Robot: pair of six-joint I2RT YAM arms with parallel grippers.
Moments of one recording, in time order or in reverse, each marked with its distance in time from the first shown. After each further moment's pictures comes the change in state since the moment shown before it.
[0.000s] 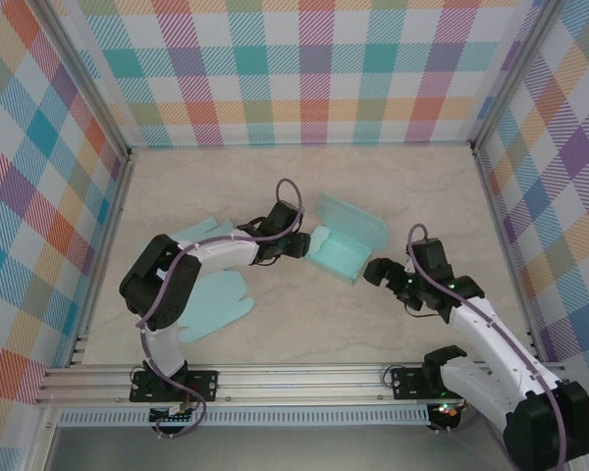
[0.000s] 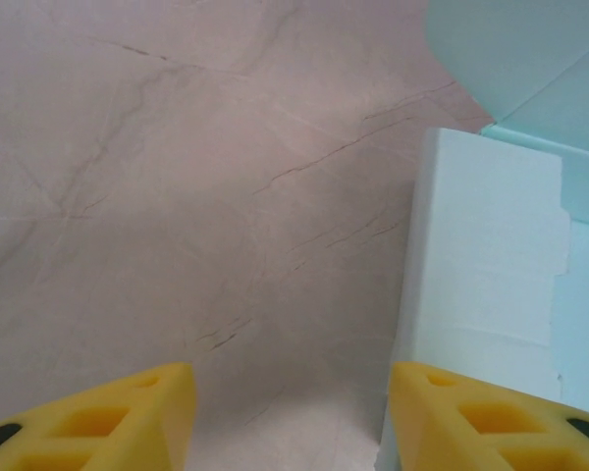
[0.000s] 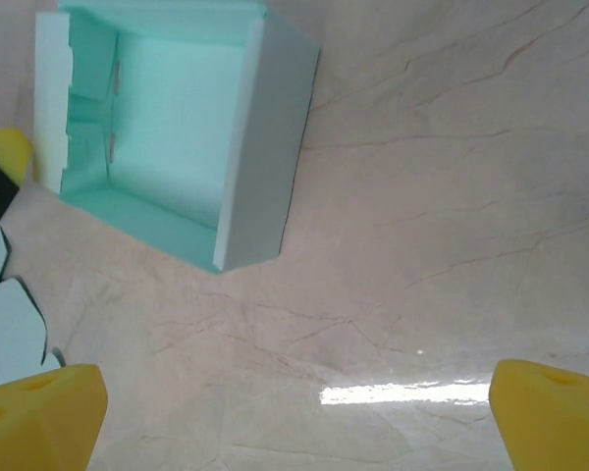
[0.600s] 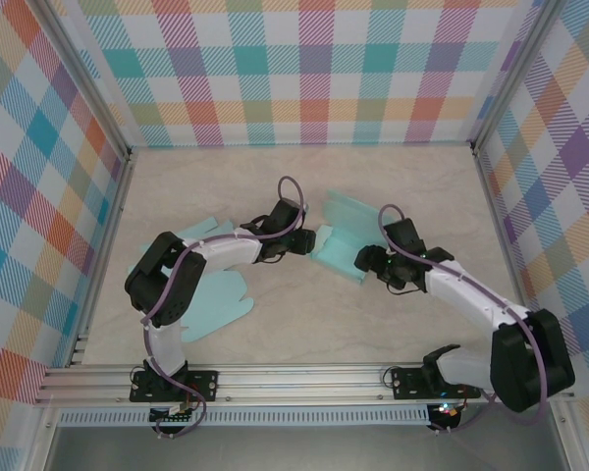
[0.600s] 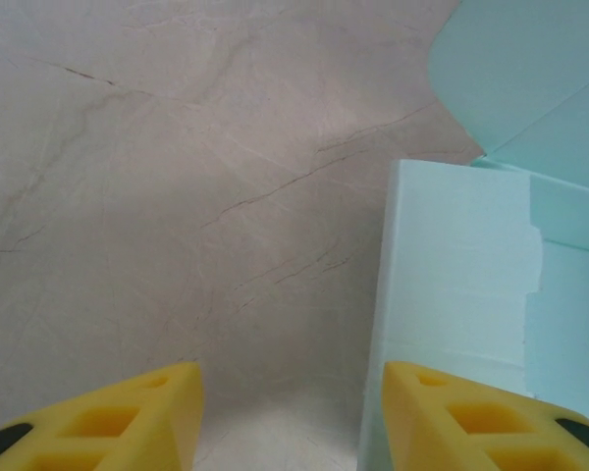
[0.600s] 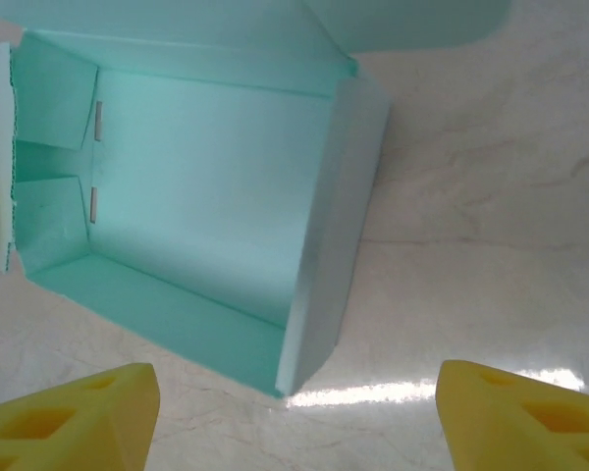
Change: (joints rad) left arm 0.001 0.031 0.024 0.054 0.052 -0.051; right arm 0.064 0.352 0.154 0.121 0.128 0.015
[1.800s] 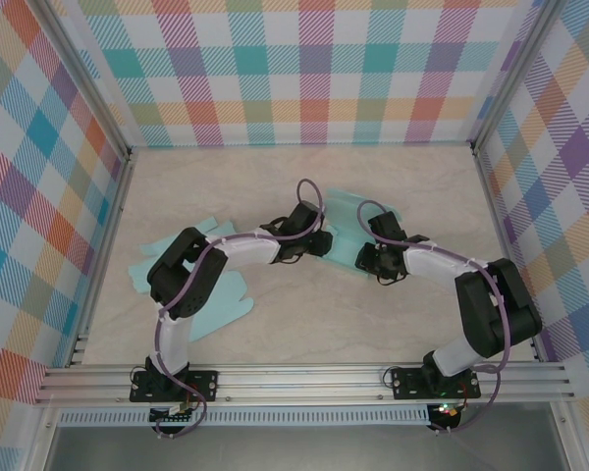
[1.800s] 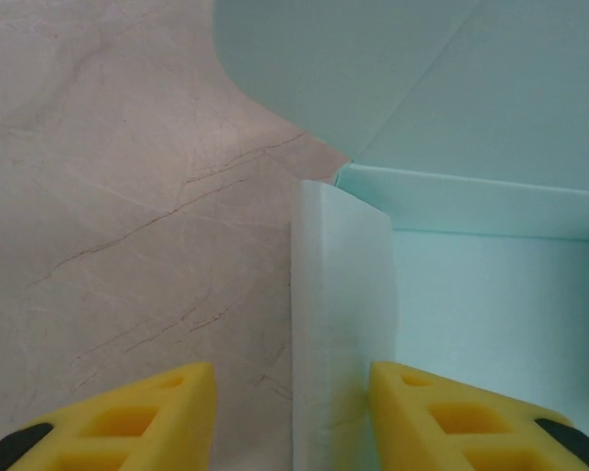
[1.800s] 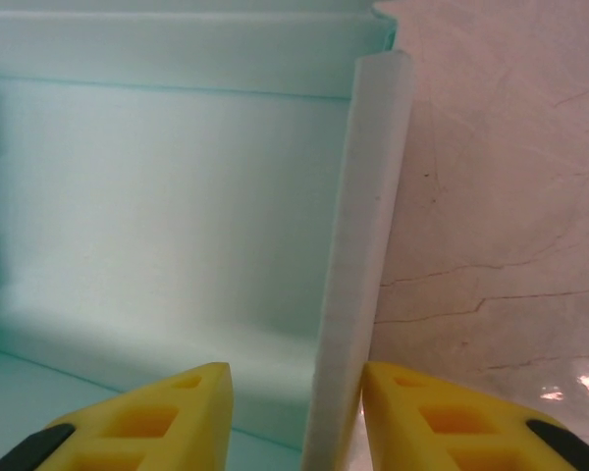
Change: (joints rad) left arm -0.079 0.135 0.115 0.038 0.000 -0.034; right arm 0.000 0.293 0.070 0.120 0.067 -0.094
